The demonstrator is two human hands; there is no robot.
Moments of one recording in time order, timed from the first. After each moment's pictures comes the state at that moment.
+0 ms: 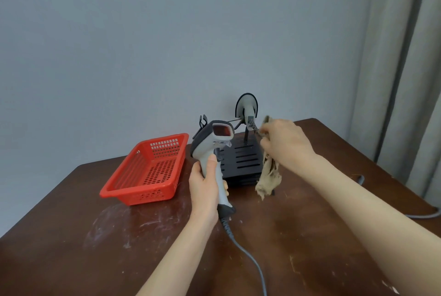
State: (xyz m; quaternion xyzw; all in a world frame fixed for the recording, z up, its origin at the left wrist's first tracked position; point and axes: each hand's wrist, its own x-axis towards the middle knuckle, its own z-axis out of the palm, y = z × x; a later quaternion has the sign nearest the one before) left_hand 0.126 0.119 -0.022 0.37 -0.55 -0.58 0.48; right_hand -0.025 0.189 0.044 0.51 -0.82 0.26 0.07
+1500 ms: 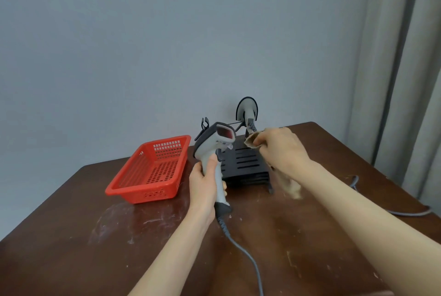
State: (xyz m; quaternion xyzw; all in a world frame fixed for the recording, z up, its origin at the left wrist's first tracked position) left_hand 0.133 0.121 -0.013 0.39 -0.55 -0.58 0.45; right_hand -0.019 0.194 0.036 0.51 -0.81 0.30 0.04
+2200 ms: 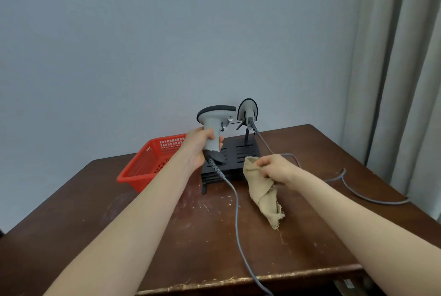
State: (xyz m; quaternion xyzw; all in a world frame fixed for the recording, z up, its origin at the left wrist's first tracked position) left_hand 0.138 0.096 0.060 0.35 -0.53 -0.68 0.37; right_hand -0.016 0.206 -0.018 0.42 -0.74 0.41 -0.32
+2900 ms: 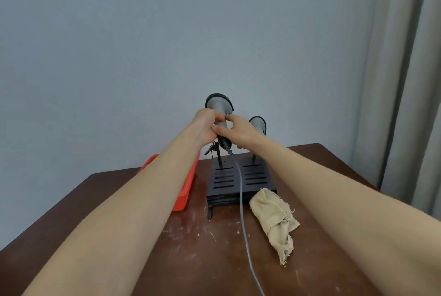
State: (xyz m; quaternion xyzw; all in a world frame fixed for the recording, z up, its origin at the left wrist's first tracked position) left_hand 0.093 0.031 0.126 0.34 -0.55 -0.66 0.39; right_hand 0.019 0.113 0.100 0.56 -0.69 0.44 -0.15
